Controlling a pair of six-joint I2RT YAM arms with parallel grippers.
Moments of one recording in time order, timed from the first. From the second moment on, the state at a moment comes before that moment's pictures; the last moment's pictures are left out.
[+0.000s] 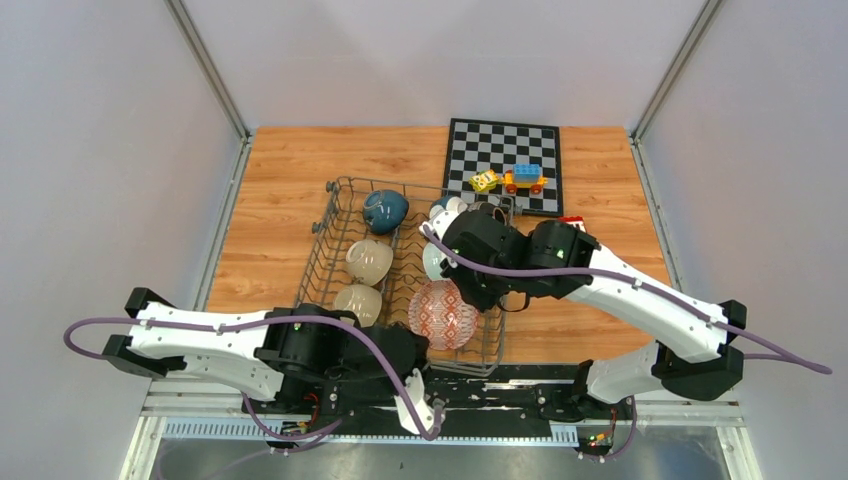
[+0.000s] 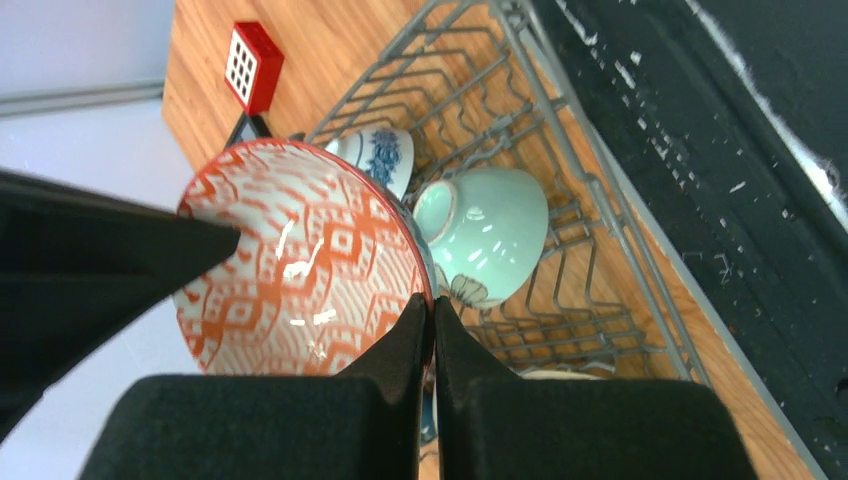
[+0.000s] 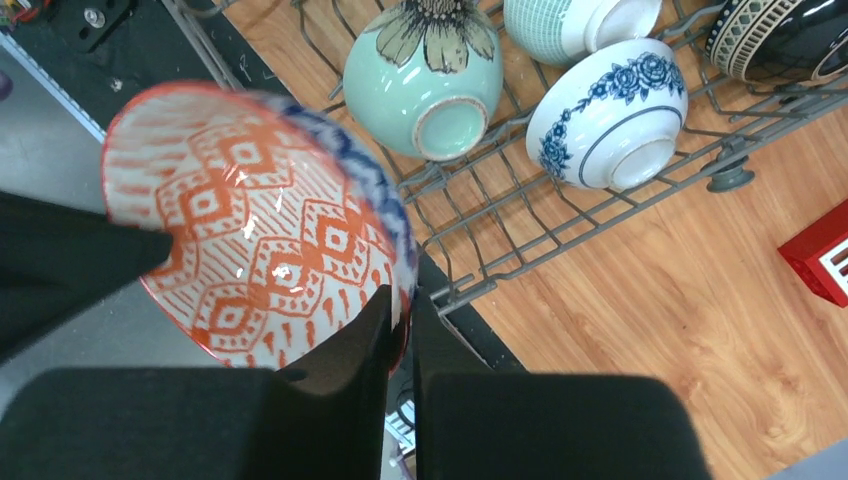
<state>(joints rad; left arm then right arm) -1.65 1.07 1.16 -0.89 -0.26 0.92 1.19 1.35 1.64 -1.30 0.13 0.24</state>
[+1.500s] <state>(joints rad) -1.02 1.27 1.18 -0.61 -0.37 -0.94 1.04 1.04 1.23 -1.06 0.62 0.59</state>
